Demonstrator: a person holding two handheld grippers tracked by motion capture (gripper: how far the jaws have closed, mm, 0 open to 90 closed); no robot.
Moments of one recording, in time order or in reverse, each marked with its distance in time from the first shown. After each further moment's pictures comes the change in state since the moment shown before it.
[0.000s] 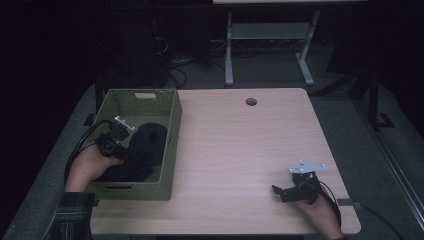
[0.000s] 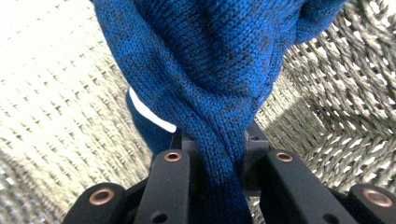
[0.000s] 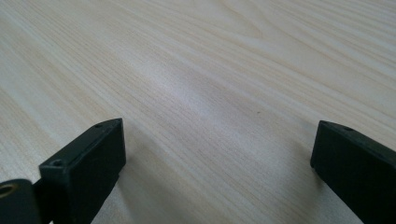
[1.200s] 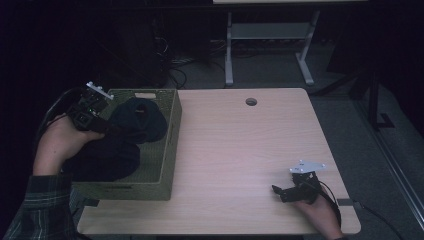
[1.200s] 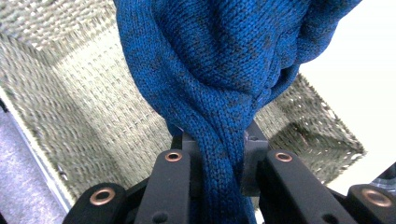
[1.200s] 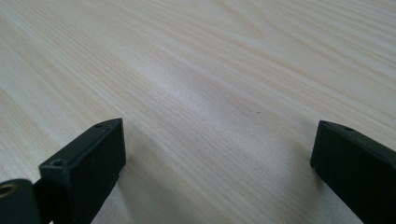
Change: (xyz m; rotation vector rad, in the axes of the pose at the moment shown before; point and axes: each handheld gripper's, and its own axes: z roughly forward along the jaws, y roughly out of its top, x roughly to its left) left arm -0.007 0.027 -0.110 -0.112 0.121 0.008; right arm 0.000 0.000 0.000 -0.001 0.000 0.000
